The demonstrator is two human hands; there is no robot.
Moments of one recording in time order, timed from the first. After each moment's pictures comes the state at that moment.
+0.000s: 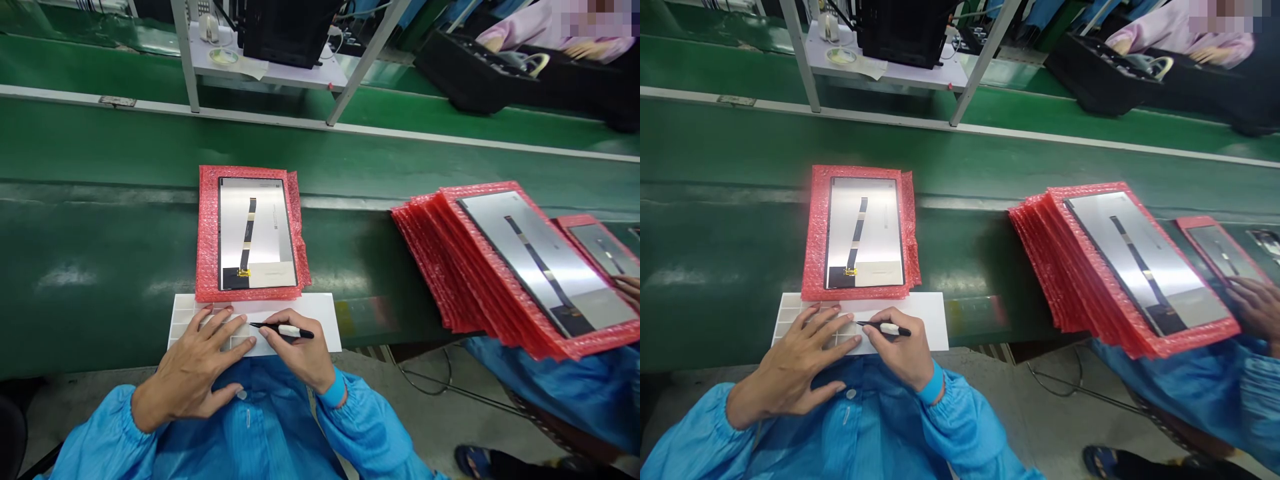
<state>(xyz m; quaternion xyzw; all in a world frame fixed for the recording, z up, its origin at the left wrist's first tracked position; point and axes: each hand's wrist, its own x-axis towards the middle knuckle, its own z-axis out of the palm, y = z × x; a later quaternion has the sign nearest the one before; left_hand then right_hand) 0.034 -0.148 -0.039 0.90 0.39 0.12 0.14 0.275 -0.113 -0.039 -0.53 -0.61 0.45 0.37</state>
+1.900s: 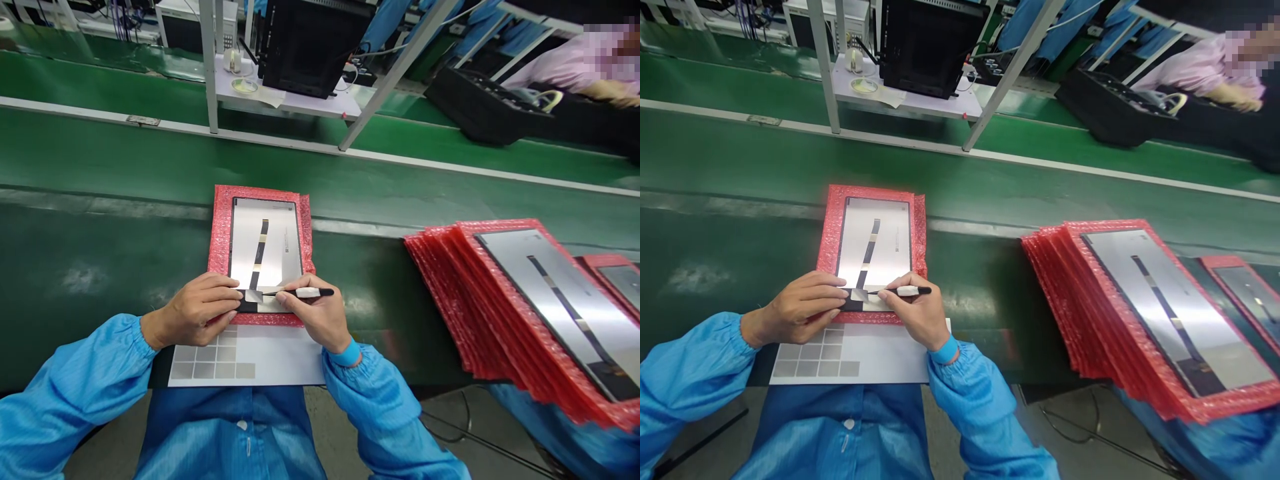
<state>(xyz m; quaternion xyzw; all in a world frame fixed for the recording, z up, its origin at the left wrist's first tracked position) 0.011 -0.032 -0.031 0.87 0.27 0.39 0.11 0.280 -0.013 -0.016 -0.53 -0.61 0.44 0.39</state>
